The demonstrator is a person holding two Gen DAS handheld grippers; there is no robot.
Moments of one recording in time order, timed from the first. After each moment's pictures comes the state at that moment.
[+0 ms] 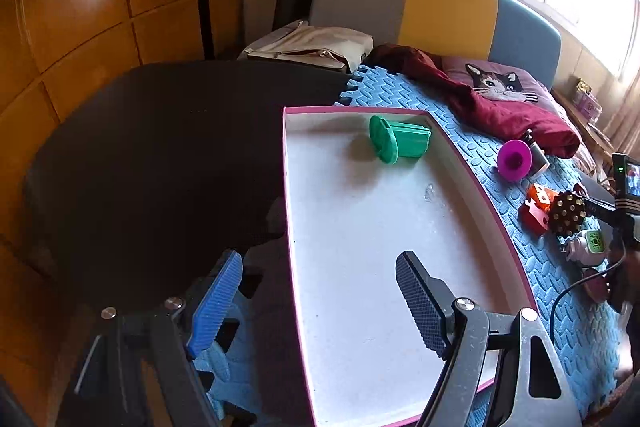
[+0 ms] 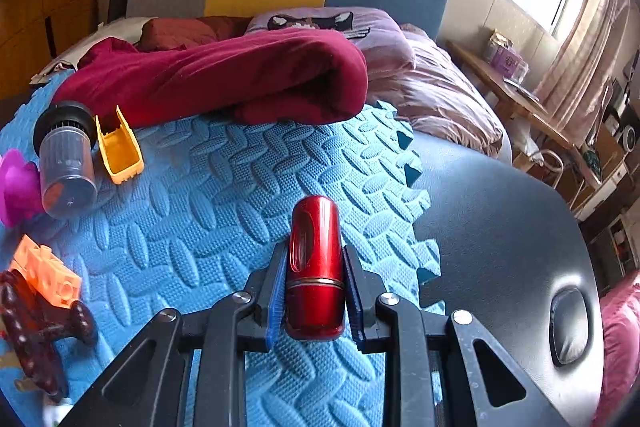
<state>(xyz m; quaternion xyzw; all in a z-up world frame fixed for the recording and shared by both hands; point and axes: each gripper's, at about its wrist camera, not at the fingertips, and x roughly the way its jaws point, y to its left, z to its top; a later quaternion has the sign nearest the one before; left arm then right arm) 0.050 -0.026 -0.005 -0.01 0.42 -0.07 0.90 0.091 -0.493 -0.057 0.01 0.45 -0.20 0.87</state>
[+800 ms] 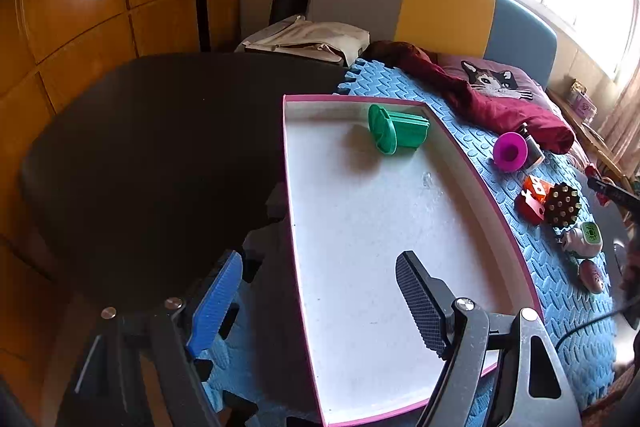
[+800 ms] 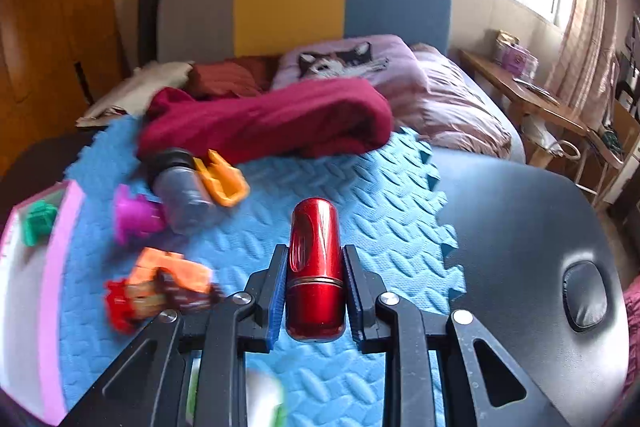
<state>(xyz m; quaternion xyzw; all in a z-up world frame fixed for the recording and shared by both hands) 0.043 -0.021 -0.012 -0.01 0.43 -0.08 0.90 0.043 -0.438 0.003 0.06 0.38 -0.14 0.91</state>
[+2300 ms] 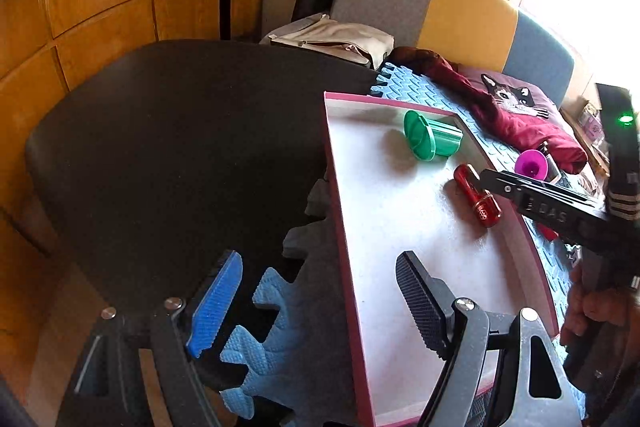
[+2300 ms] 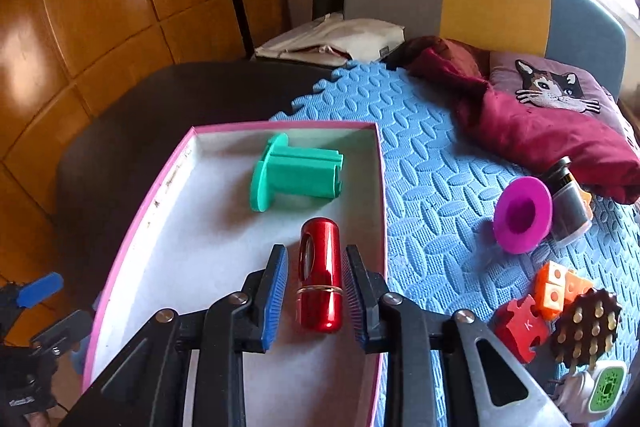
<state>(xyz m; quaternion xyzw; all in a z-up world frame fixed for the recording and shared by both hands) 0.047 0.014 -0.018 -0.05 0.43 -0.06 0.90 0.111 -0.197 -0.024 0.02 0.42 0.10 0.90</state>
